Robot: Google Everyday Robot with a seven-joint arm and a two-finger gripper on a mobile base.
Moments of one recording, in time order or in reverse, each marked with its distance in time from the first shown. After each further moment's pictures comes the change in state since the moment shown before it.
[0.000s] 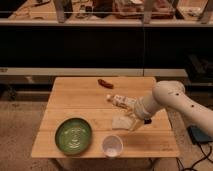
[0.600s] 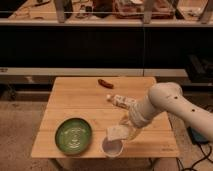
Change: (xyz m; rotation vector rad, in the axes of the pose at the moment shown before) arm -0.035 0.050 0.006 -0.076 0.012 -0.136
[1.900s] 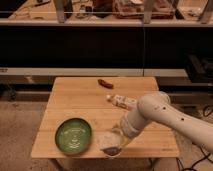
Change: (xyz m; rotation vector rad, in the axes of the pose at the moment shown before) arm -0.028 0.017 0.034 -0.032 -0.017 -0.045
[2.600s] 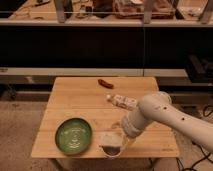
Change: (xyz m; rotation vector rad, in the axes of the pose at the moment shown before) arm 0.010 0.000 -0.002 -0.009 0.003 0.021
